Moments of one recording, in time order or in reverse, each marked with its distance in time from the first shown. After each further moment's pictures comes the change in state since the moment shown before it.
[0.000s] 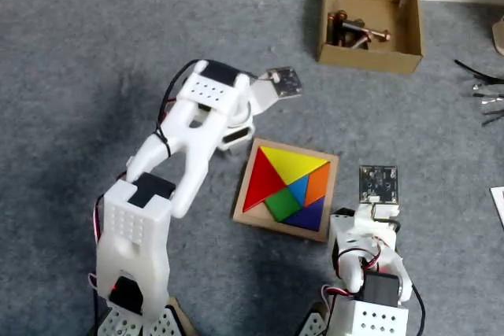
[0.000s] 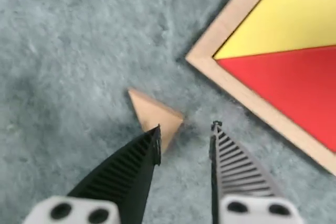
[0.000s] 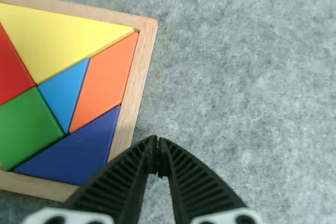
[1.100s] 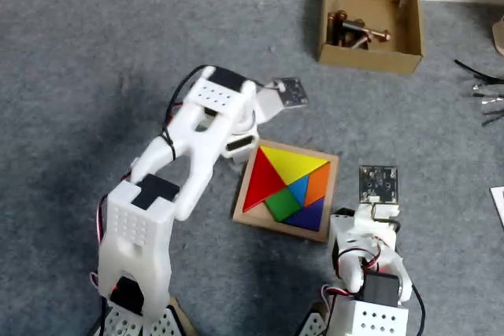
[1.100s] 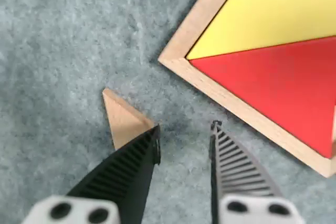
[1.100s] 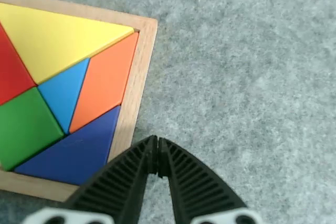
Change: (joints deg) left arm 2.5 0.0 0.7 1.8 0.0; right arm 0.0 0.0 0.0 0.0 0.0
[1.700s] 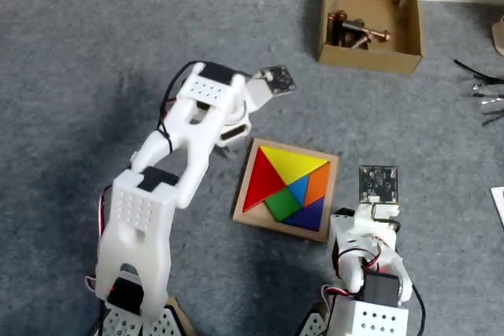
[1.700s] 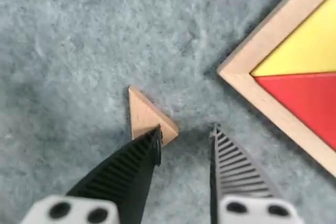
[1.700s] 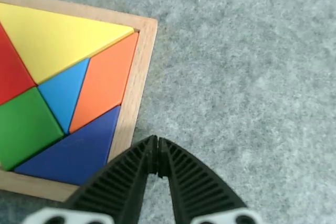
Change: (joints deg) left arm -5.2 10.0 -9.1 -3.3 0.3; right arm 0.0 0.0 0.0 0.0 0.0
